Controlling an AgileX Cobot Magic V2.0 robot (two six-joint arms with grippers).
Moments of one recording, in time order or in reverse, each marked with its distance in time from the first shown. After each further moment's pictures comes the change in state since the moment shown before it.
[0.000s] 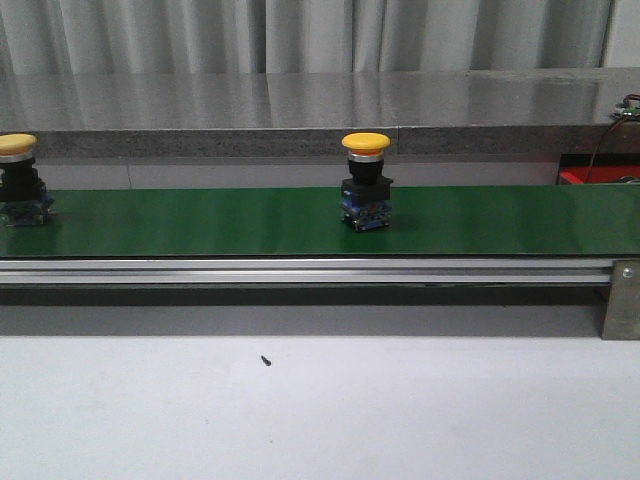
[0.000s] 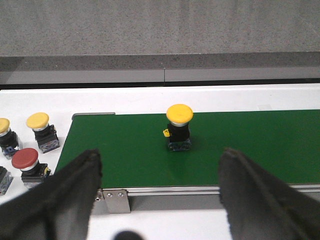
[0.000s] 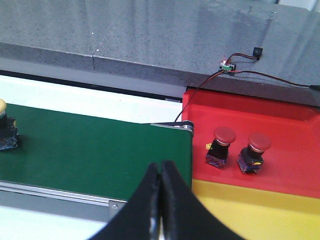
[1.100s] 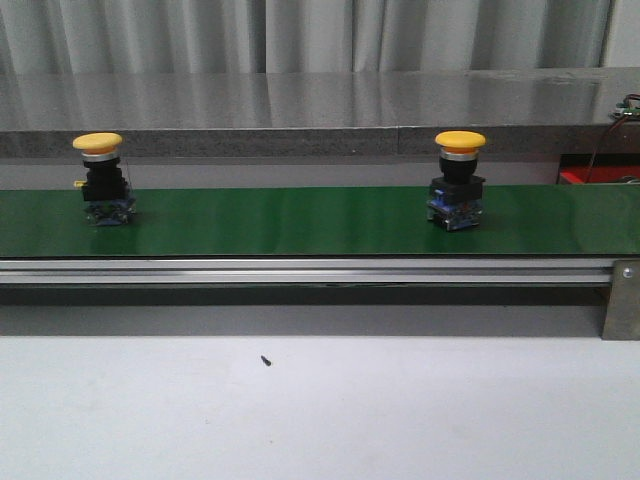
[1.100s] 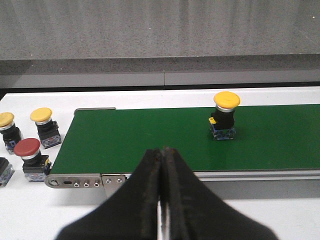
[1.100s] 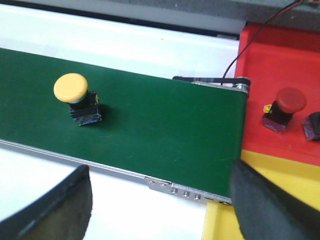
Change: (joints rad) left arm 0.000 -0.237 0.169 -0.010 -0.016 0.000; right arm 0.002 0.493 -0.373 0.034 0.309 0.000
